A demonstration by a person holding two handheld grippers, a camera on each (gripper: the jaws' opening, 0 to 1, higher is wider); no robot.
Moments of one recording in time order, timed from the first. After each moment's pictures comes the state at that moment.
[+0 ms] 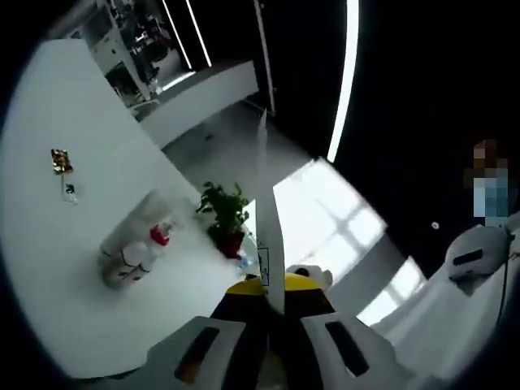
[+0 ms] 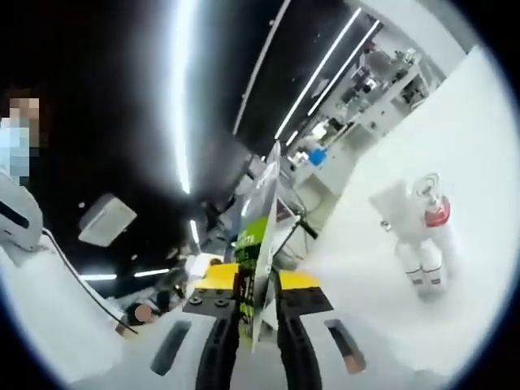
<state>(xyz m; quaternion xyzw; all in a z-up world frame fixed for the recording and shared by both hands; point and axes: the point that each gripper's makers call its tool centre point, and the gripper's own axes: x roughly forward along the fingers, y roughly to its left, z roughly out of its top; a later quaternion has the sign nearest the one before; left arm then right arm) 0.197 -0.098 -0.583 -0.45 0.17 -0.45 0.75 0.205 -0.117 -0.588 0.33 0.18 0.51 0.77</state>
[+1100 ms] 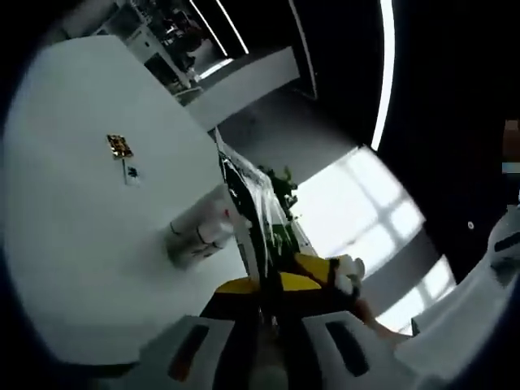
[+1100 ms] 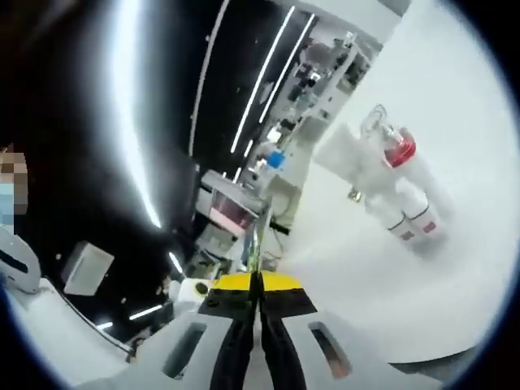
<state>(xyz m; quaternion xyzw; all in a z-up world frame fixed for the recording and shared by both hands) 0.206 -0.057 -0.657 -0.41 0.26 -0.36 0.79 0.224 -0.095 -0.646 0.40 0.25 0.41 0.78</state>
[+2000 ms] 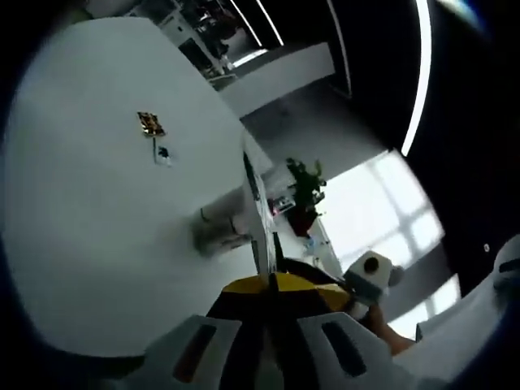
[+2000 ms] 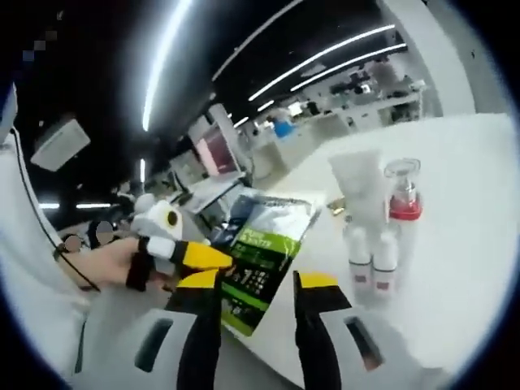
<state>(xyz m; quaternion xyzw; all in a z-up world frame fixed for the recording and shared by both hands) 0.224 -0.050 -0.695 -0.43 0.33 -0.31 0.78 0.228 -0.112 -0.681 0.11 0.23 0.46 0.85</state>
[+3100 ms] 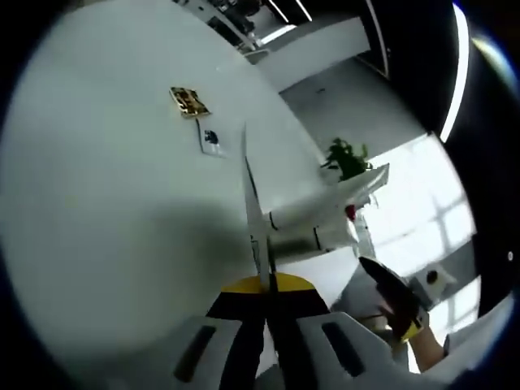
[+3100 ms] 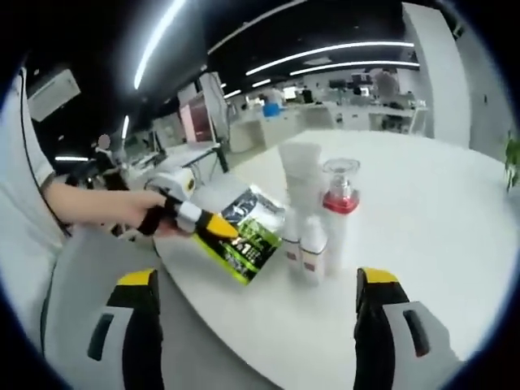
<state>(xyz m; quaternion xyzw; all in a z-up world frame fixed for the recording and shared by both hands) 0.287 -0.042 -0.780 -0.38 0.42 -0.26 0.78 0.243 -0.180 -0.707 -0.01 0.26 0.43 0.87</state>
